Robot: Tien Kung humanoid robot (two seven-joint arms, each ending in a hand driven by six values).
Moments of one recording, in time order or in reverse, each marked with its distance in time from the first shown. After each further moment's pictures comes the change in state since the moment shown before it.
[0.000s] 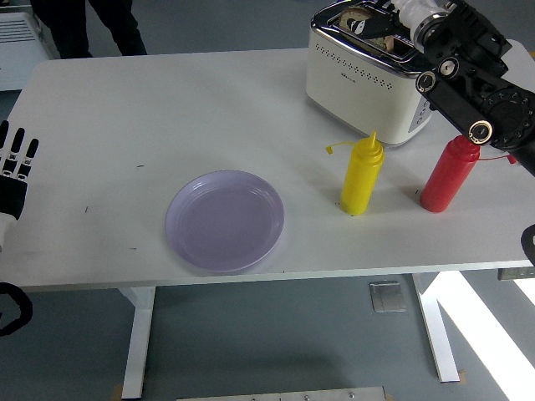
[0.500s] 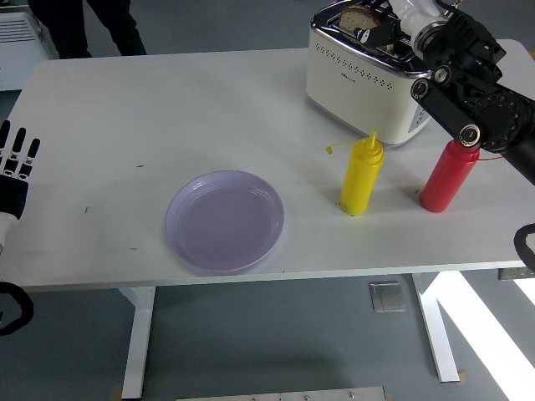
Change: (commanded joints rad) left arm -0.003 0.001 0.006 0.002 -0.003 0.000 -0.002; right arm 0.007 0.026 -0.033 -0.088 -0.027 -0.029 0.017
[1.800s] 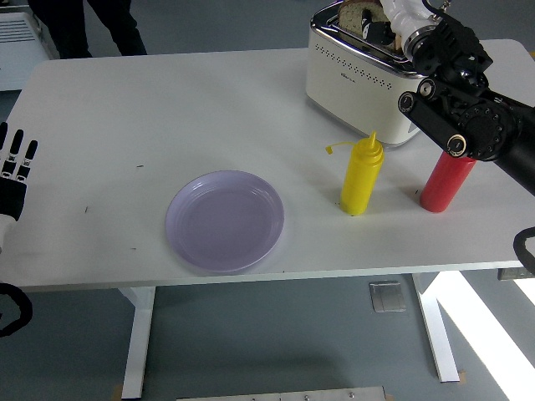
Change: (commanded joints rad) left arm 0.007 -0.001 -0.008 0.003 -0.004 0.002 -0.003; right arm 0.012 0.005 -0.081 0.012 -0.029 -0.125 0.020
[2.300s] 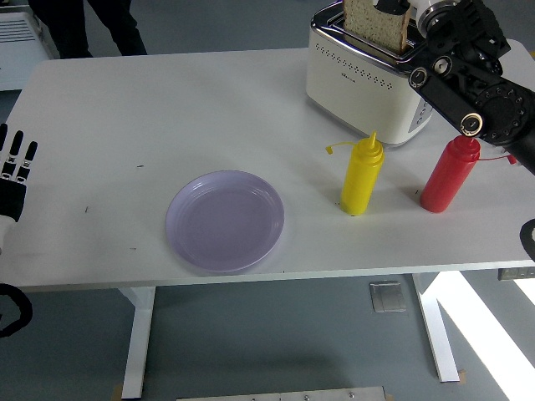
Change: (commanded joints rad) left arm 0.000 -0.002 0.000 0.002 0.000 0.000 0.001; right arm 0.010 -0.035 0.090 0.064 0.133 -0.090 0.000
